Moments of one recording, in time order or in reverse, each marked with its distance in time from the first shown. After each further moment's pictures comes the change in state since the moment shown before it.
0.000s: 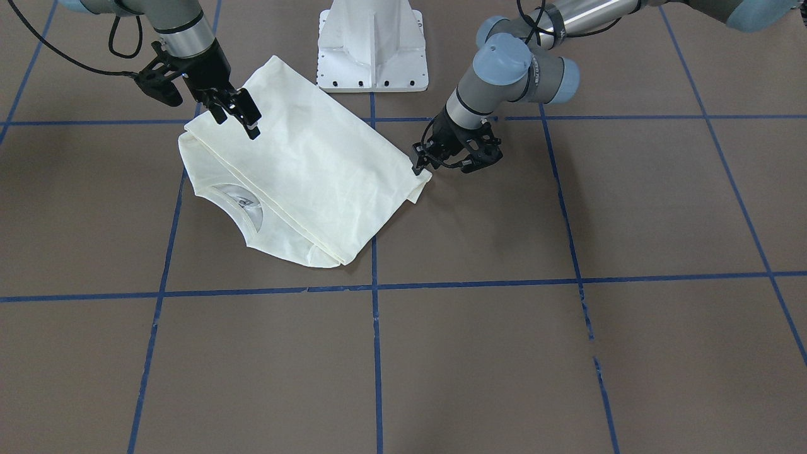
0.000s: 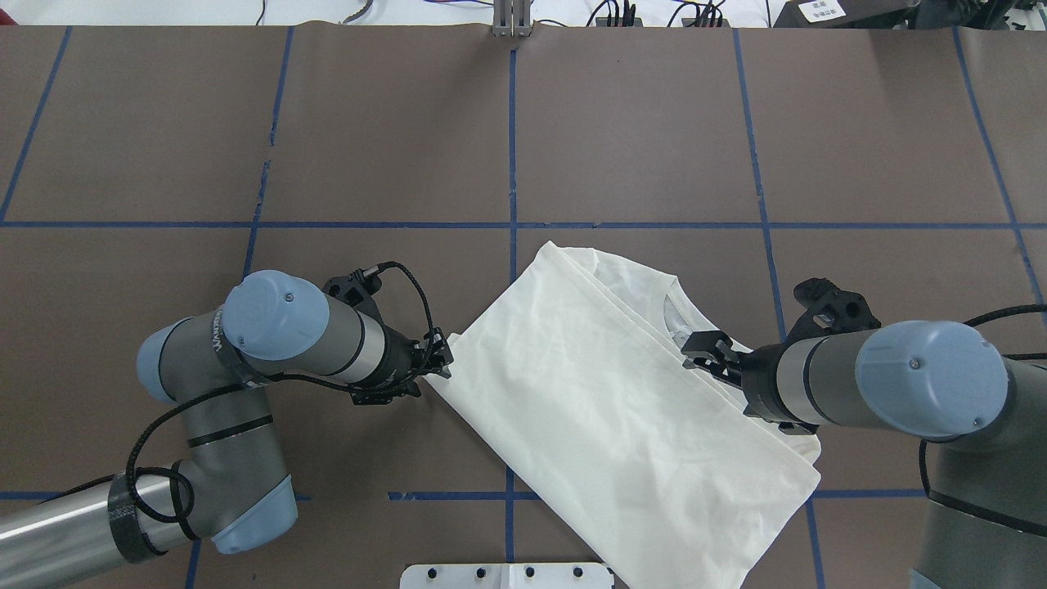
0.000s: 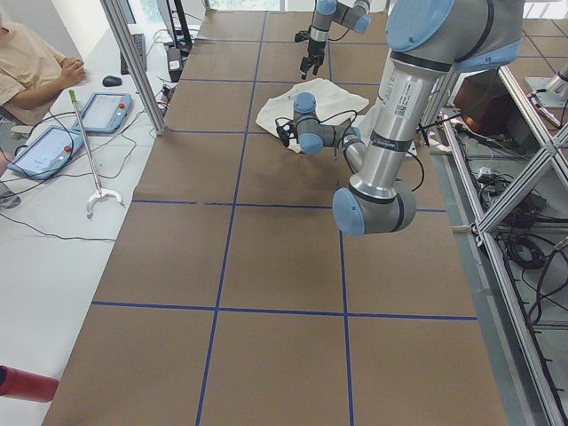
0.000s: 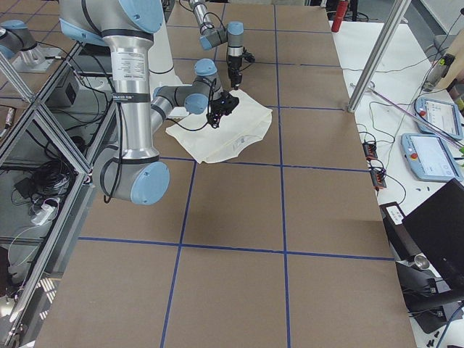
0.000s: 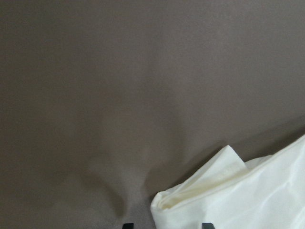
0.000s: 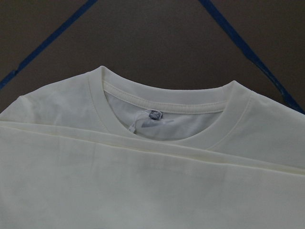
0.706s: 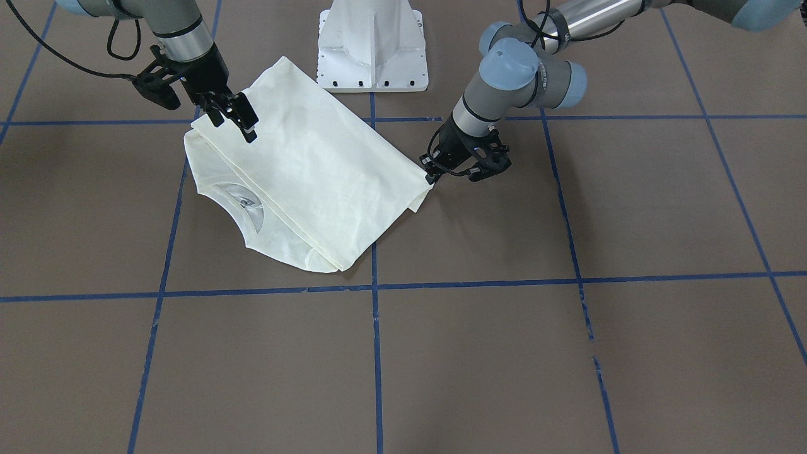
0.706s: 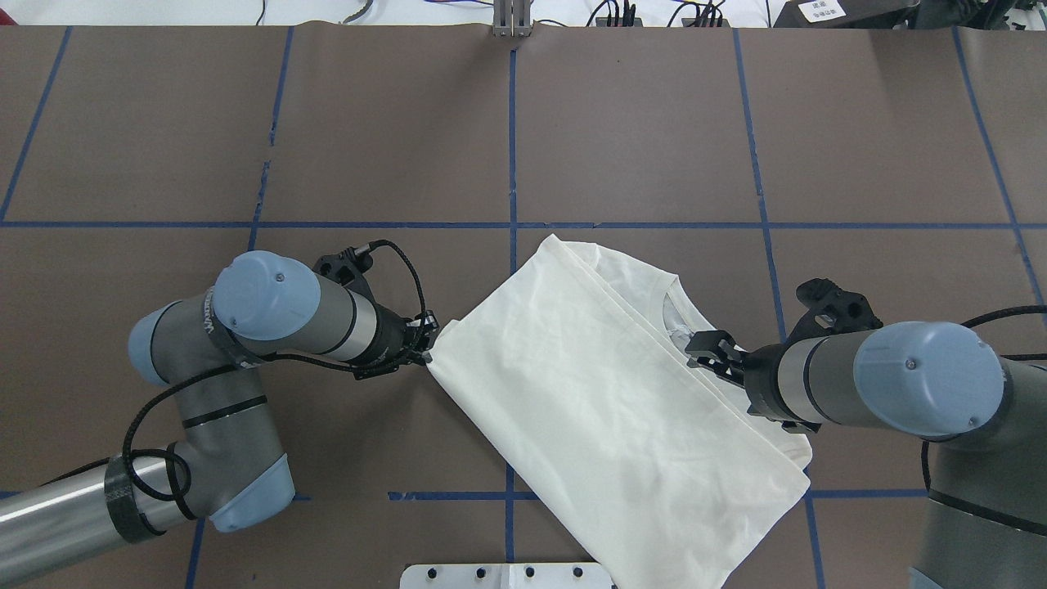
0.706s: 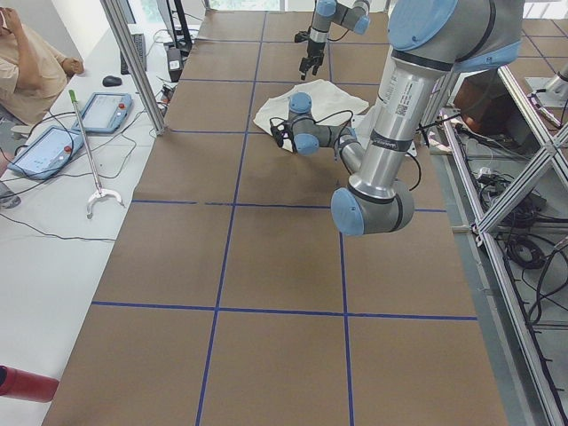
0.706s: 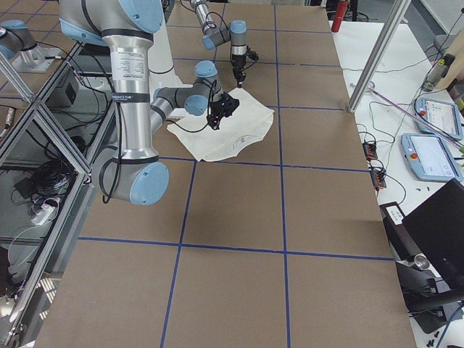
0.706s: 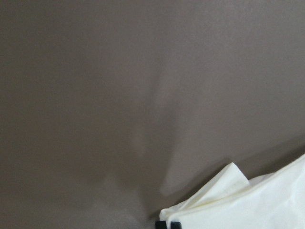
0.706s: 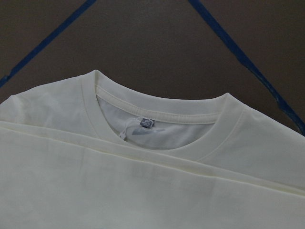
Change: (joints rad) left arm -0.058 -0.002 0.004 0.002 0.017 0.058; right arm 0.001 -0.005 -0.007 0.000 -0.008 0.001
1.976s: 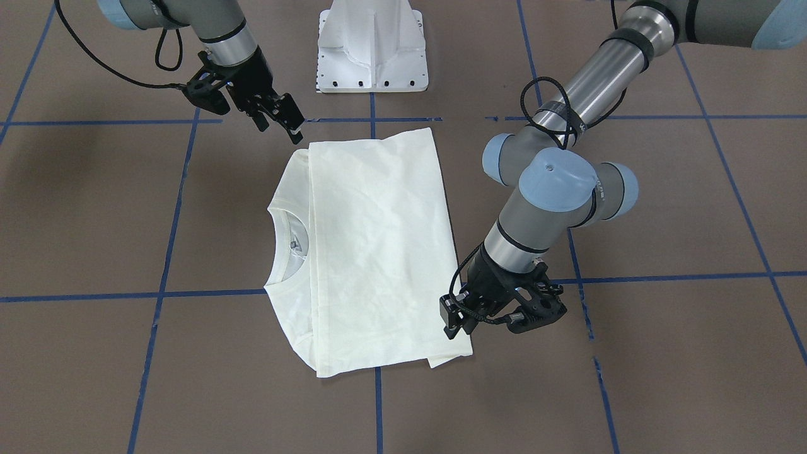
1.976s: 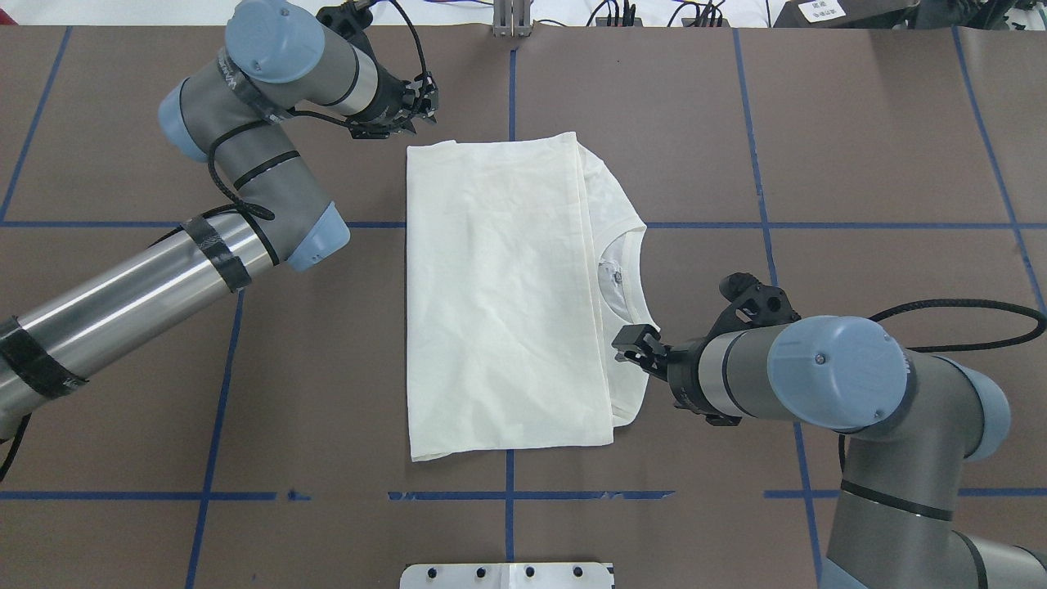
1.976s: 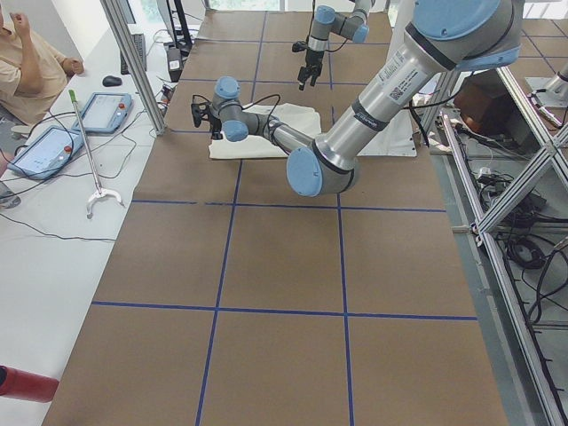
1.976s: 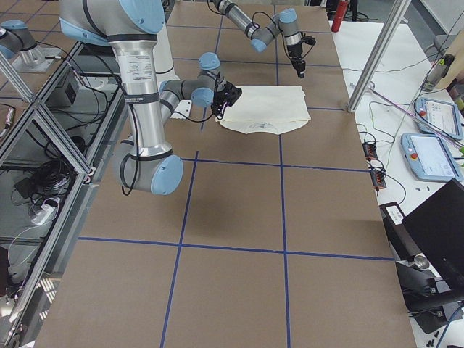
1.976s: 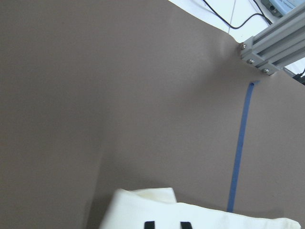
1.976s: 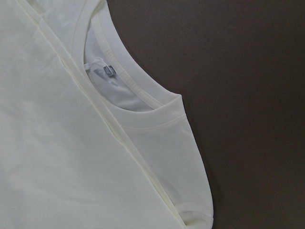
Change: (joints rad) left arm -0.326 -0.361 0.510 -0.209 -0.015 0.286; right arm -0.038 0.184 -0.102 0.011 -0.014 0.012
